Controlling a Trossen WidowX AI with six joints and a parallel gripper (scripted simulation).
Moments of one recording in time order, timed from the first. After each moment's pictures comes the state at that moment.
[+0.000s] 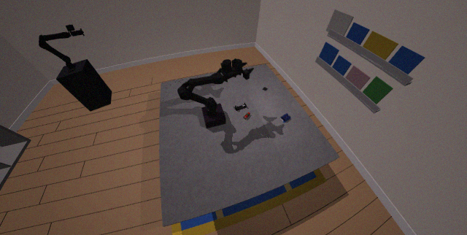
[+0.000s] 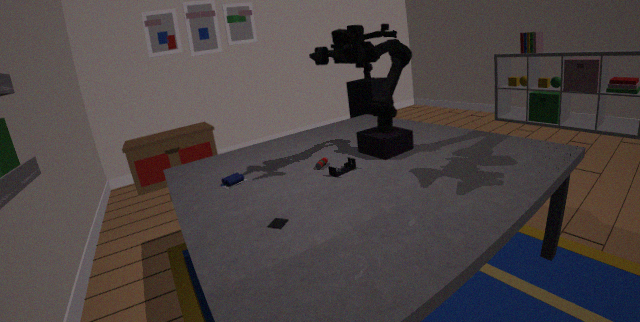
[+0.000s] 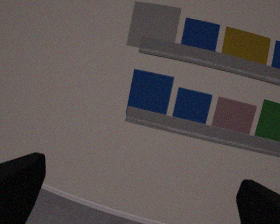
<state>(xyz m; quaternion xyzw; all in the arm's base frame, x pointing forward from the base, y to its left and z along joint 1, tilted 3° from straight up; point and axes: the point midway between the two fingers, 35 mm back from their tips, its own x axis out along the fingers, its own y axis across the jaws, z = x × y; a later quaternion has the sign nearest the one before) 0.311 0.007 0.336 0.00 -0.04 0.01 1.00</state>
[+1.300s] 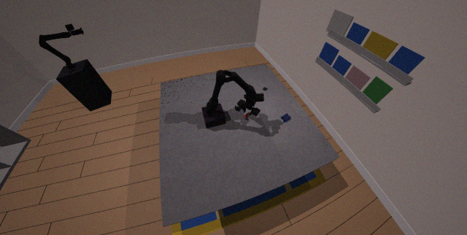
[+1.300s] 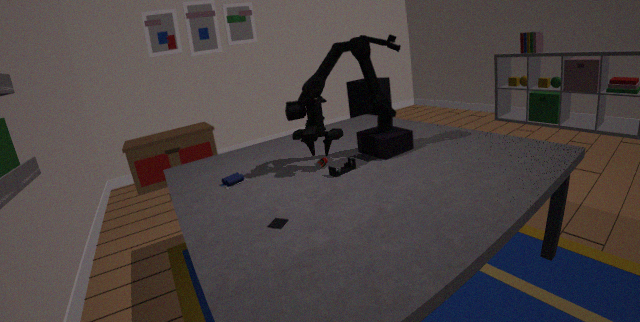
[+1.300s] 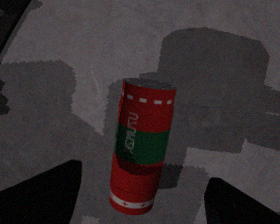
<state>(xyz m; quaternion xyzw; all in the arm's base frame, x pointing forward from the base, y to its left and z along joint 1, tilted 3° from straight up) 0.281 -0.116 -0.004 -0.13 0.68 0.15 0.70</state>
